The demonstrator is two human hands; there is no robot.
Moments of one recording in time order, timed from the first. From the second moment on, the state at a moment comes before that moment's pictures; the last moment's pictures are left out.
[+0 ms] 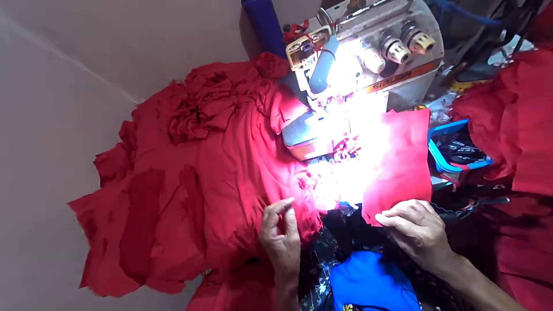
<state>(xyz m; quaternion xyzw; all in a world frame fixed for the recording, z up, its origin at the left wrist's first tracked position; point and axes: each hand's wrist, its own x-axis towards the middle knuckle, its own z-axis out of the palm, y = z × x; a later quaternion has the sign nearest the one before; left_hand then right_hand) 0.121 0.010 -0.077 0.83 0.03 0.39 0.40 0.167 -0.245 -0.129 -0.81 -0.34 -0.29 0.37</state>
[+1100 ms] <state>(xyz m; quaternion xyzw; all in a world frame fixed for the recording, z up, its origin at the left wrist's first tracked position) 0.265 -0.103 -0.041 0.89 -0.05 0.19 0.42 0.186 -0.294 -0.056 -0.76 -0.35 -0.18 0.52</state>
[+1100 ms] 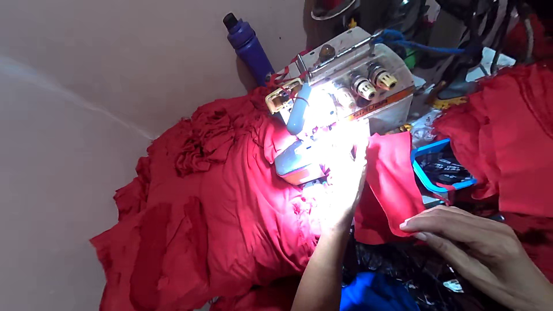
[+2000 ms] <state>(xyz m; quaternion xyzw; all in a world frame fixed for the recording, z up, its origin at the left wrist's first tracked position) 0.176 -0.045 0.014 0.75 -0.11 0.19 0.62 0.206 -0.203 -0.009 -0.66 -0.25 -0.06 0.71</state>
